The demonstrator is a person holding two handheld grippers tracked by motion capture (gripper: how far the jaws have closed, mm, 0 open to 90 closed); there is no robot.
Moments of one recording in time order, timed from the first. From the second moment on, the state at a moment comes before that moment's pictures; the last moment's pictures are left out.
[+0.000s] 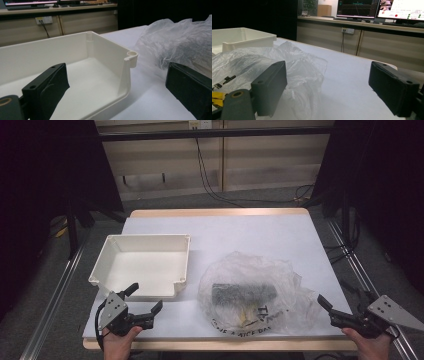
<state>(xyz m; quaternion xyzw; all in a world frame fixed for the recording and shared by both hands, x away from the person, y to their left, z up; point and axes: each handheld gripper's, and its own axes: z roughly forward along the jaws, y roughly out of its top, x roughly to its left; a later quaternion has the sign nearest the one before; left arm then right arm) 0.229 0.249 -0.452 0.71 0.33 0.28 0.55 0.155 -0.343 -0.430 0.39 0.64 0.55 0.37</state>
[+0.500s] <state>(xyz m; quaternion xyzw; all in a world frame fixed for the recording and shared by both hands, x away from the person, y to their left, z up) 0.231 0.245 -0.451 0.73 0.33 0.27 0.53 0.160 -0.345 -0.426 0.39 0.65 0.56 0.32</state>
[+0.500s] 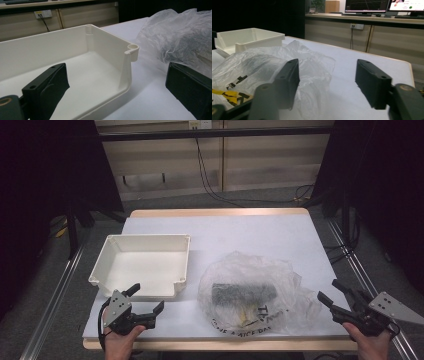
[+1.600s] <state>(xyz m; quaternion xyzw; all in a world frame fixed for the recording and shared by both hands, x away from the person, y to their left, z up) 0.230 0.238 -0.452 0.74 0.32 0.25 0.53 0.251 -0.324 -0.401 0.36 0.76 0.51 0.16</state>
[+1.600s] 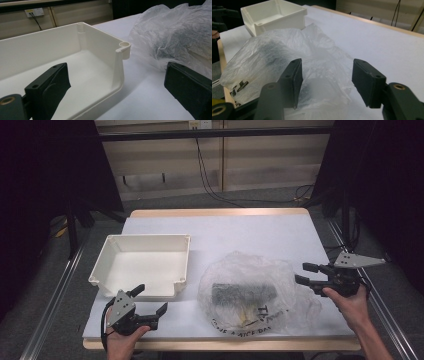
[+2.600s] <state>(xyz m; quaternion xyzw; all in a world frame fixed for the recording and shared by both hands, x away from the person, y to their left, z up) 0.227 0.240 -0.452 0.75 0.31 0.25 0.53 0.261 -0.313 -0.423 0.35 0.78 0.51 0.09</state>
